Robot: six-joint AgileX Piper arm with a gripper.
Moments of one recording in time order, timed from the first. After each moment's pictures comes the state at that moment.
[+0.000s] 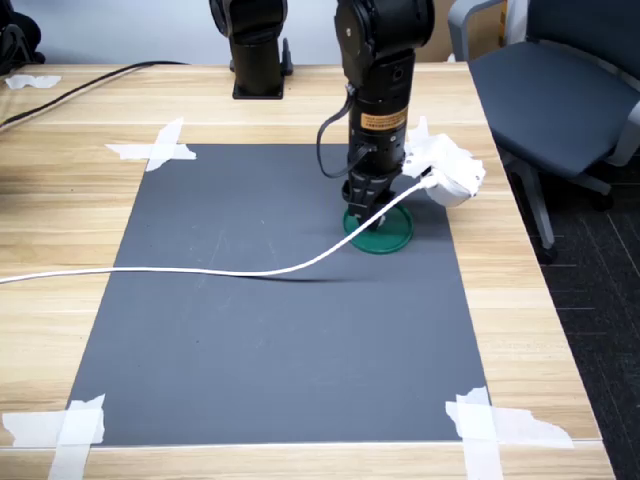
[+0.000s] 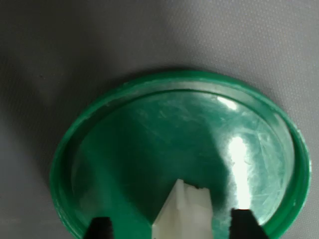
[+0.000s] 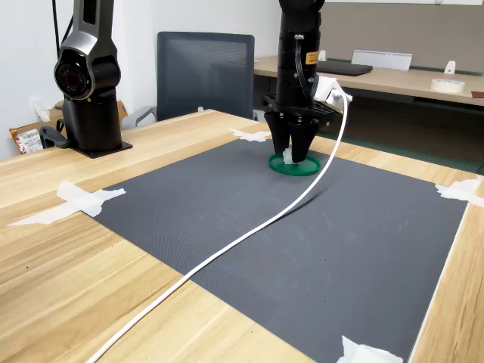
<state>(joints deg) 30.0 102.5 -66.0 0.5 49.3 -42.6</state>
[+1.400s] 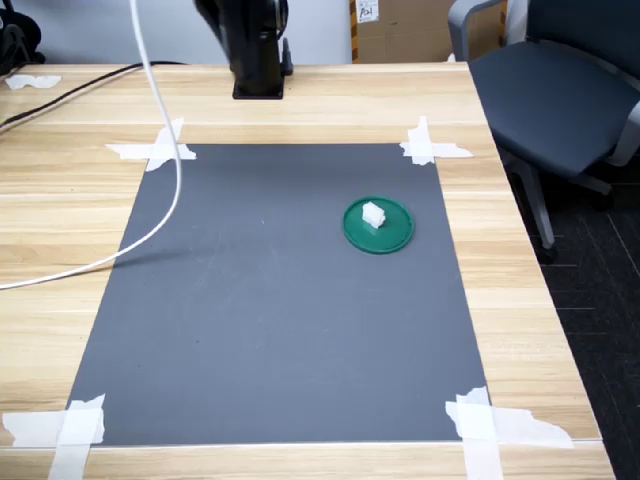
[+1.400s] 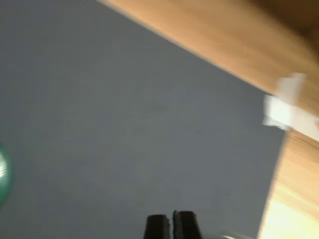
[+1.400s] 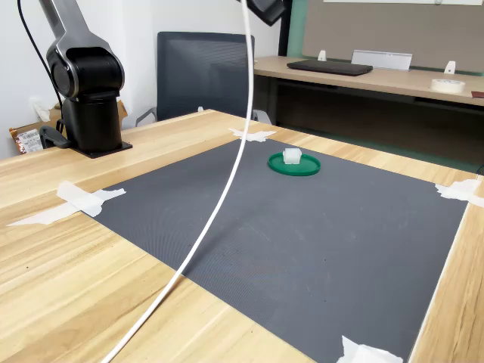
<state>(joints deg) 1.1 55.3 -48.2 13.2 30.9 -39.5</state>
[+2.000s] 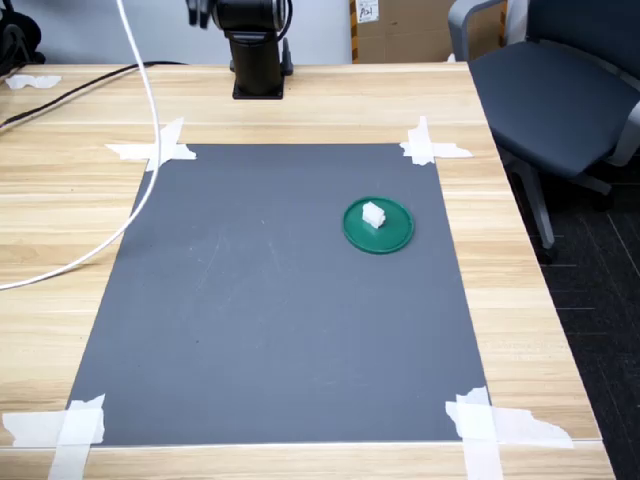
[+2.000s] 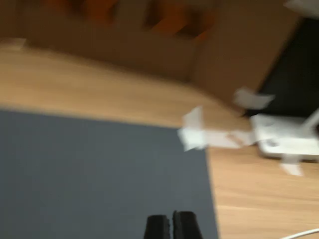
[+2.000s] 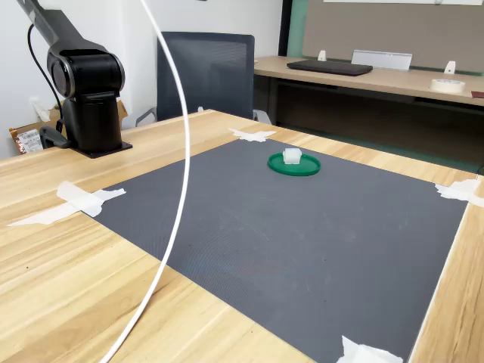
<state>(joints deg) -5.0 27.3 -24.2 14.3 8.3 -27.2</state>
